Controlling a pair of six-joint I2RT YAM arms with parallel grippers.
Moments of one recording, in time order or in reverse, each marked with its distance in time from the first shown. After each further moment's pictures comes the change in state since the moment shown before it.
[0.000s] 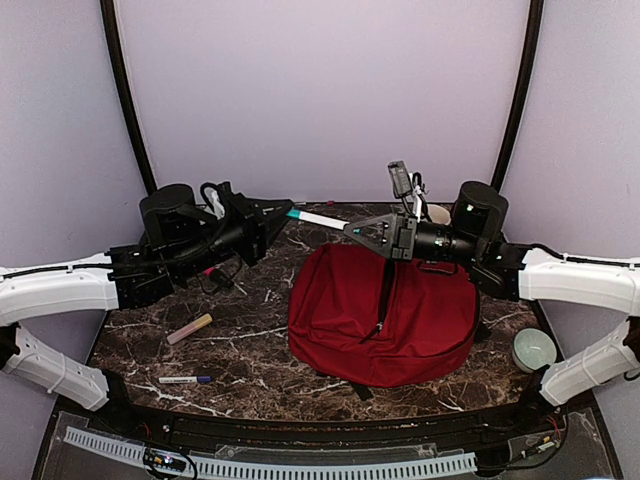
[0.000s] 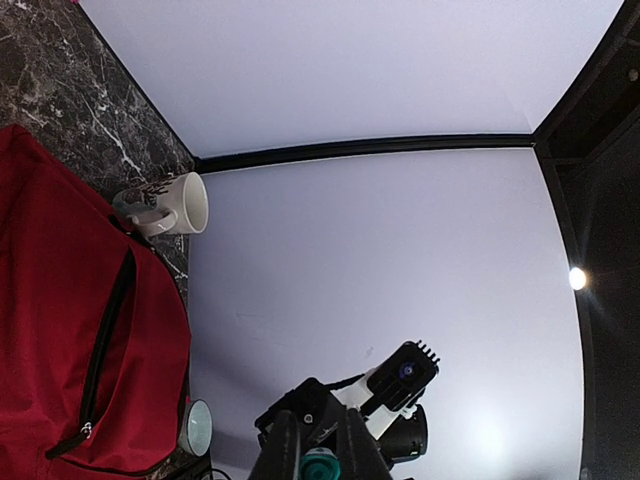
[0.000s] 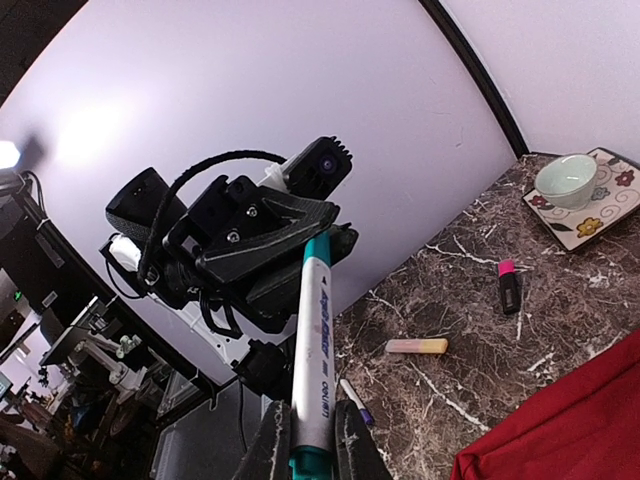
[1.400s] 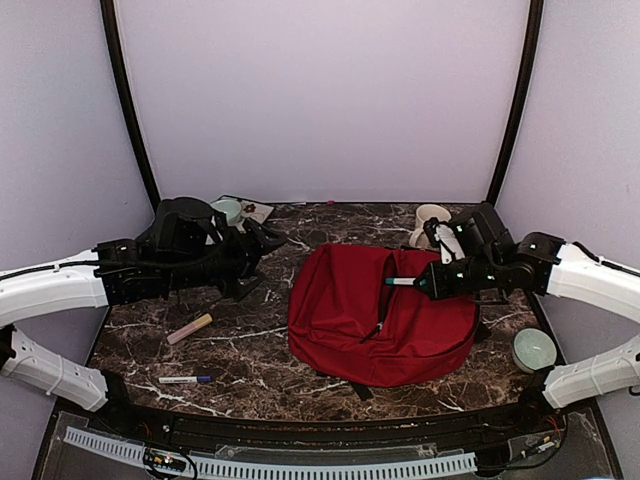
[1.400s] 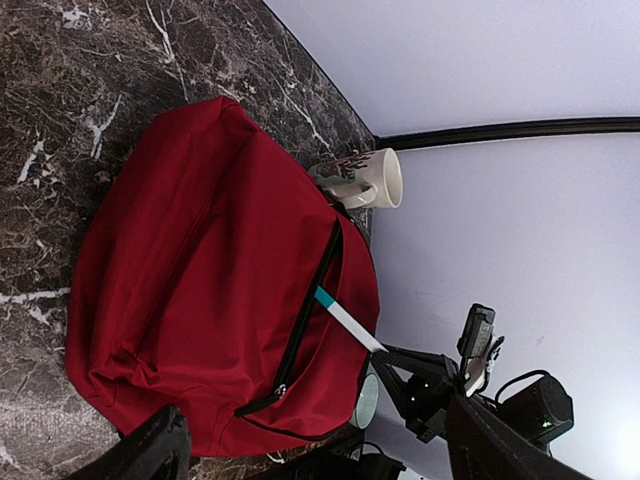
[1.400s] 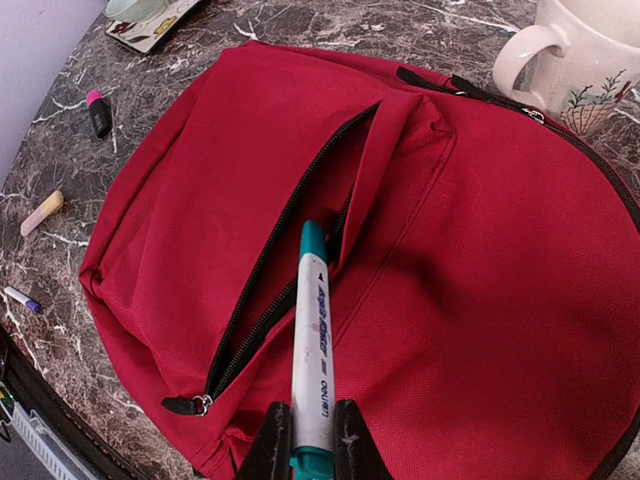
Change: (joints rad) left arm 0.000 -0.044 0.034 -0.521 -0.027 0.090; right arm -0.057 -0.152 0.044 -1.063 0.657 -0.227
